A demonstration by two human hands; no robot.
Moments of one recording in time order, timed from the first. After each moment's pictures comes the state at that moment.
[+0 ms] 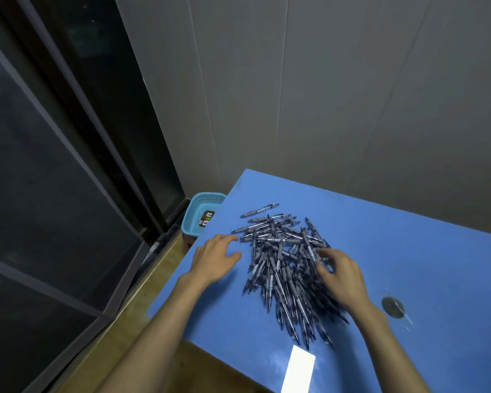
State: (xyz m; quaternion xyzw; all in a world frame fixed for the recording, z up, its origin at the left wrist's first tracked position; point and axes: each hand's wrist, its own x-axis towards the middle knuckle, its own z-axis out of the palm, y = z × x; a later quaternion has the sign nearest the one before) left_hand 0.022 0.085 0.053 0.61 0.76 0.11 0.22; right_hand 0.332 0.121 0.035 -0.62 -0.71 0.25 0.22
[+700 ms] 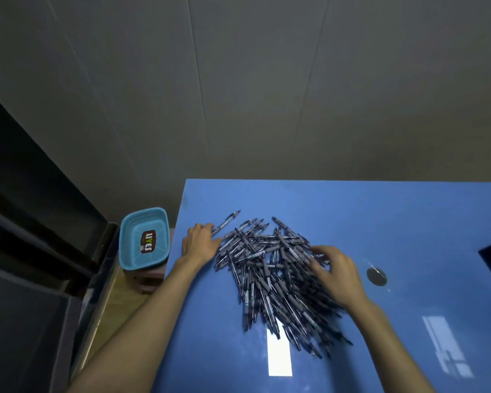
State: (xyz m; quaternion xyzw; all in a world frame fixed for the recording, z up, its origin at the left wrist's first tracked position) left_hand -0.004 0.265 -0.007 0.70 0.68 0.04 0.22; right_hand 0.303 0.122 0.034 -0.74 -0.59 0.21 0.24
